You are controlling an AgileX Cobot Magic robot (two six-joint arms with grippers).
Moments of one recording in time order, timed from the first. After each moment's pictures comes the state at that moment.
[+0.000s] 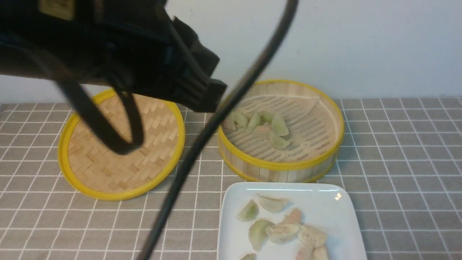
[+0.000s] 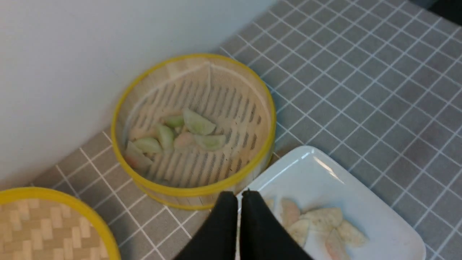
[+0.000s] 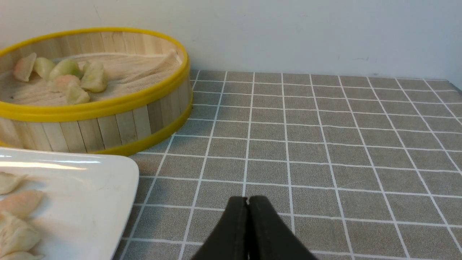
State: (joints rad) right arm 0.01 -0.01 0.02 0.03 0.38 0.01; left arm -0.79 1.17 -1.42 0.09 0.88 -0.06
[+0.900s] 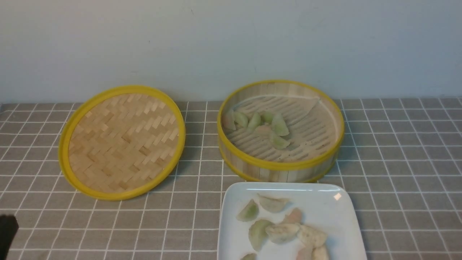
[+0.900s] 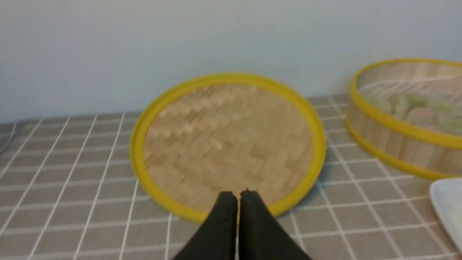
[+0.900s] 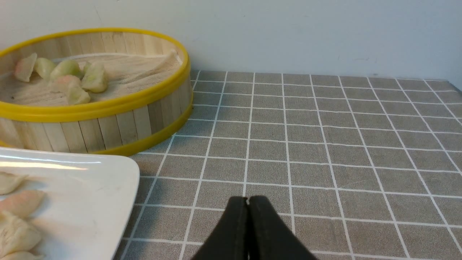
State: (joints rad) right arm 0.01 -0.01 0.02 0.03 0.38 0.01; left arm -0.09 0.10 -0.11 -0.01 0.30 -0.04
